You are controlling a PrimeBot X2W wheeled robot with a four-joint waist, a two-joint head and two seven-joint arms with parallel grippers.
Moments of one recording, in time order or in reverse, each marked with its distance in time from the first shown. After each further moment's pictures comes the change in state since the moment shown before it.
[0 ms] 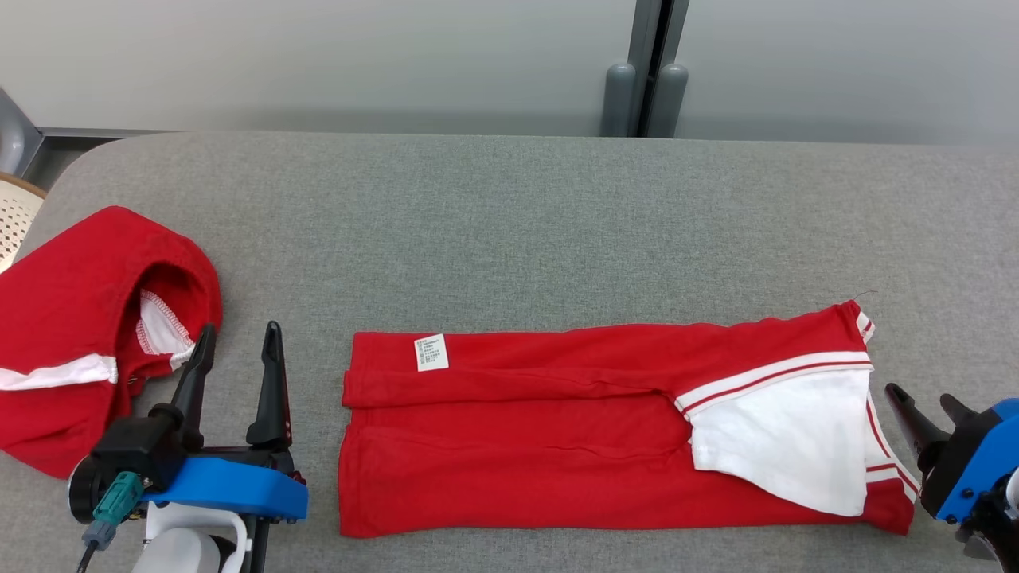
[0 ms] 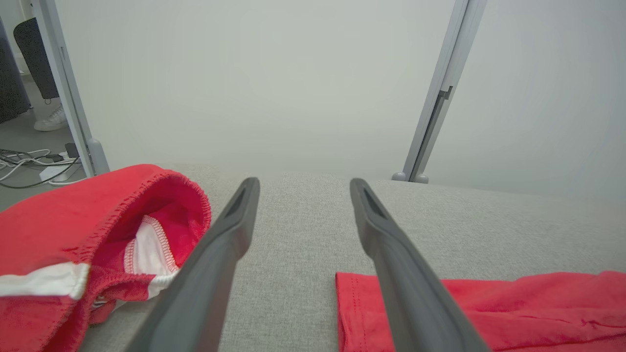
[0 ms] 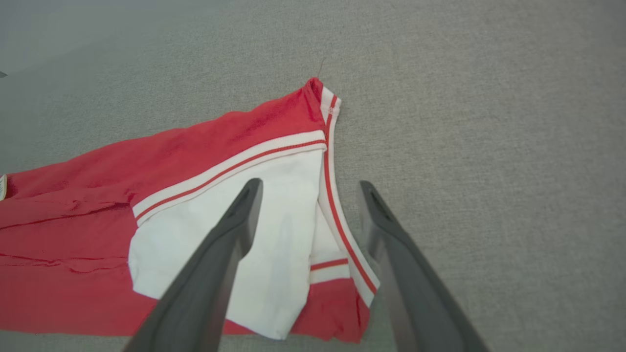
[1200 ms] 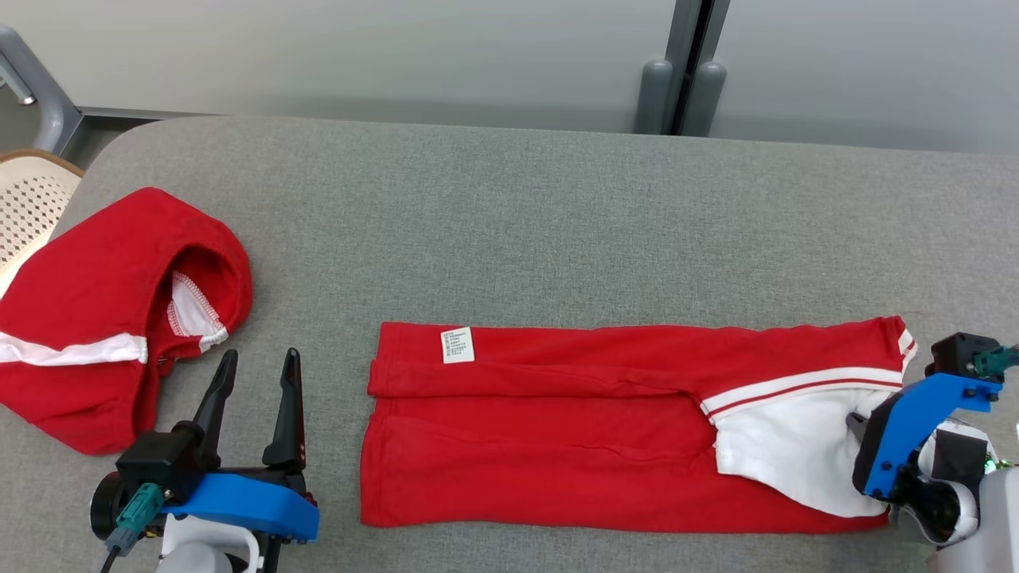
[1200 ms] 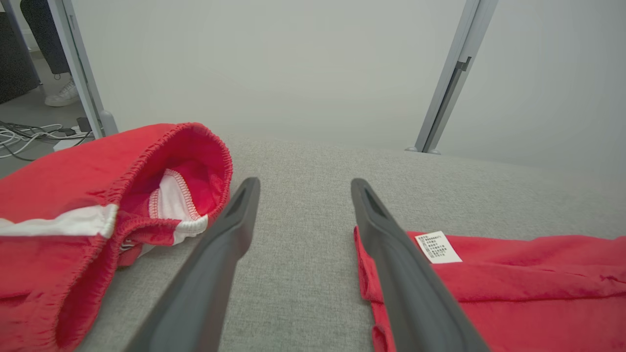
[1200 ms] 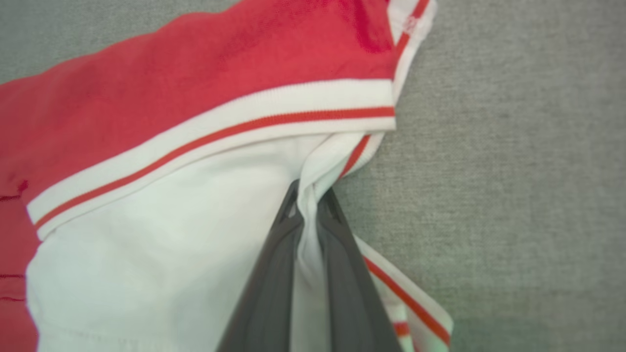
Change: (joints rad) left arm 0.013 -0.053 0.042 0.080 0.077 -0.086 0.000; right arm -0.229 0.020 0.011 0.510 -0.177 -0.001 -0.055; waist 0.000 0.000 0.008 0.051
